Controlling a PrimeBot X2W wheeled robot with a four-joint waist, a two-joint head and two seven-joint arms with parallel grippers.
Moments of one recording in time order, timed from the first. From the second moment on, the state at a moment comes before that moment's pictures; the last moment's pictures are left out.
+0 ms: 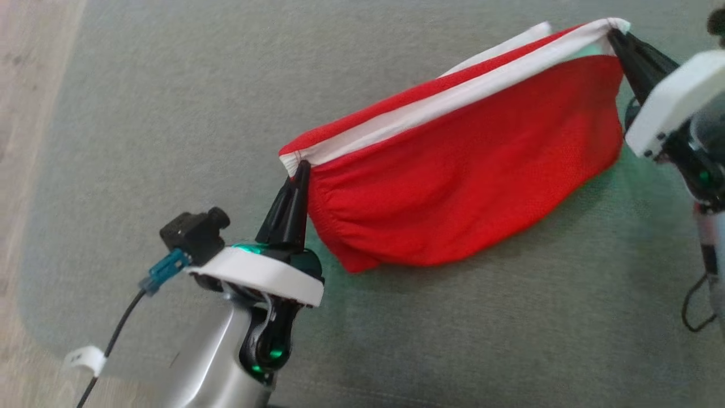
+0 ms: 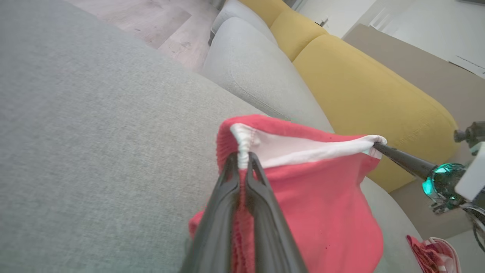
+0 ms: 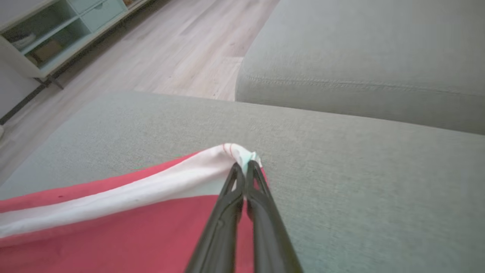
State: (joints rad) left arm -0.29 0.06 -0.42 0.15 -0.75 -0.07 -0.03; right arm -0.63 -0.36 0.15 0.22 0.52 0.13 0.54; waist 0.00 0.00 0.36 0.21
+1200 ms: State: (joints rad) left arm -0.28 0.22 -0.44 0.22 -0.70 0.20 -0.22; right arm -0.58 -0.32 0.26 0.37 0.43 0.13 -0.08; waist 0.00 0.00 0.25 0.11
